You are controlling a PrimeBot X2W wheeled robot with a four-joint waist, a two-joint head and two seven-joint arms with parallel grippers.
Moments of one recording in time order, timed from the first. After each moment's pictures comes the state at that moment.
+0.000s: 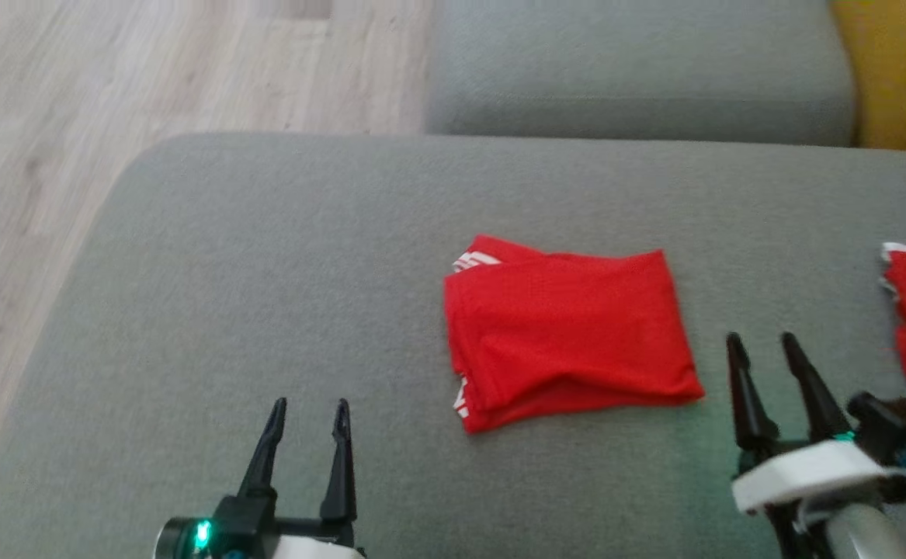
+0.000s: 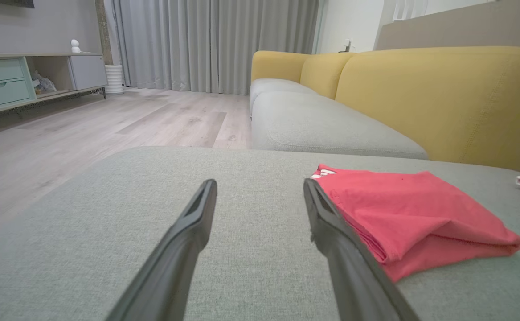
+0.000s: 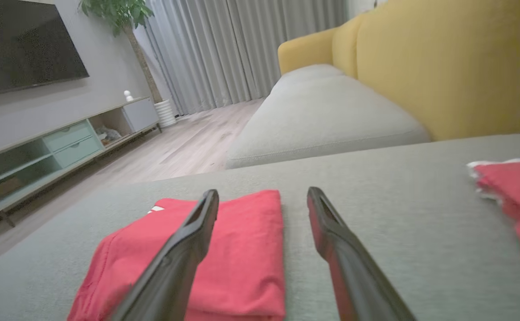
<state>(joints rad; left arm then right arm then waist) 0.07 0.06 -0.35 0.20 -0.20 0.14 -0.26 -0.07 -0.17 0.15 0.39 0.41 0.12 -0.25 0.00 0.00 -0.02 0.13</state>
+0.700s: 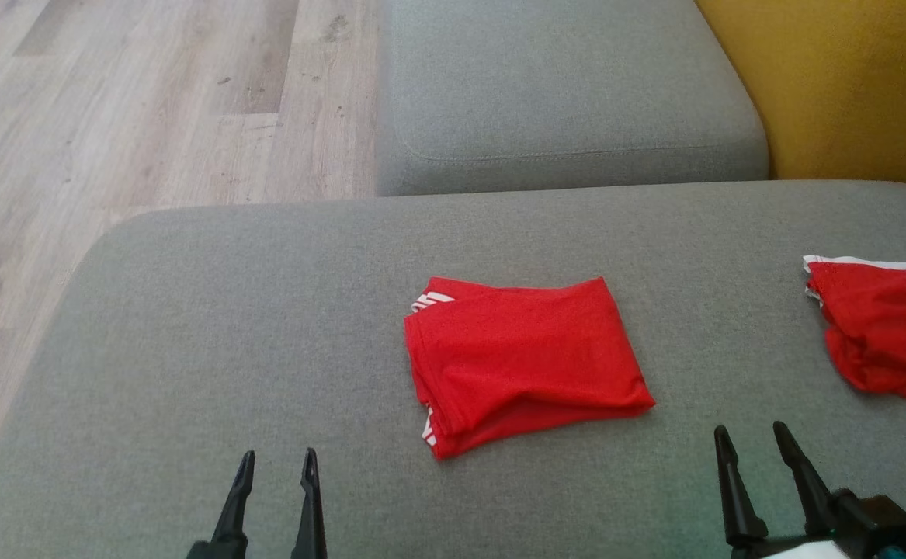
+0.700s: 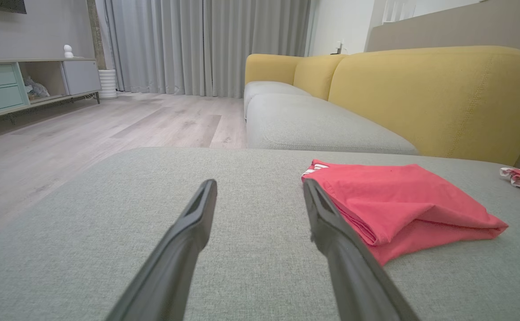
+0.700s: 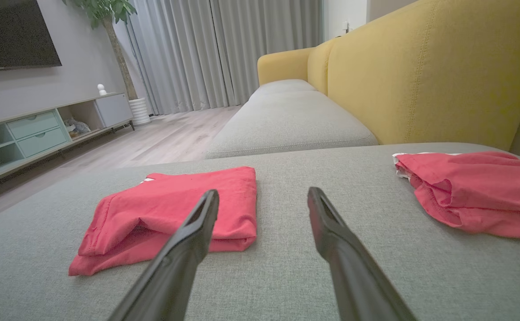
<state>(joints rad) 0.17 0.06 -0.25 0.22 -0.20 0.11 -0.26 0.21 -0.08 0.05 0.19 0.17 0.12 -0.25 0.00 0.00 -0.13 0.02</state>
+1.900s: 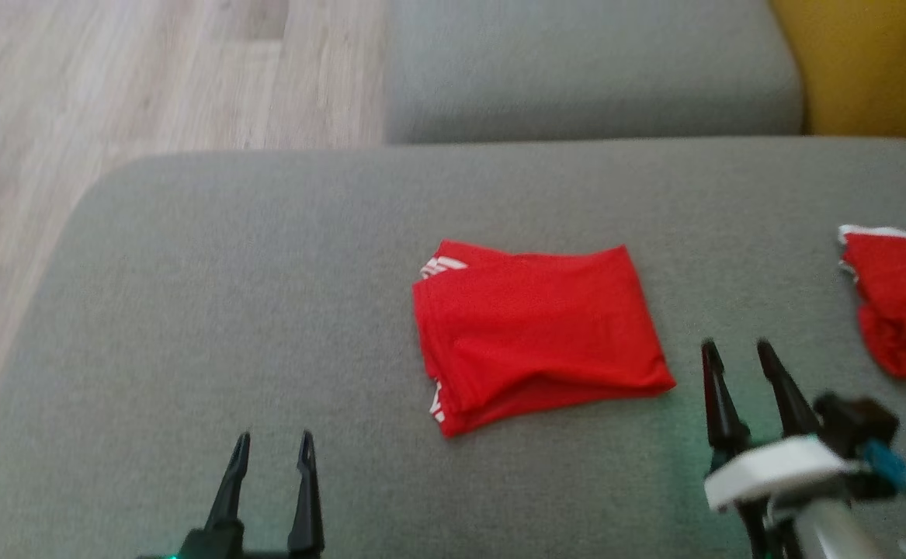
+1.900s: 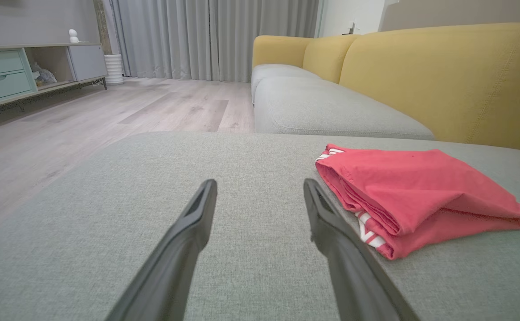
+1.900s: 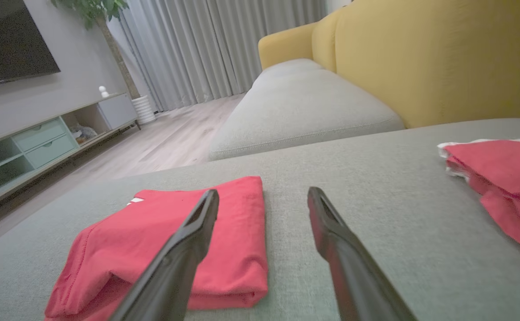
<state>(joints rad) 0.16 0.06 -0.24 0.19 -0.17 0.11 -0.26 -0.04 -0.08 0.08 0.40 0.28 0.12 -0.25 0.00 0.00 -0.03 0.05</state>
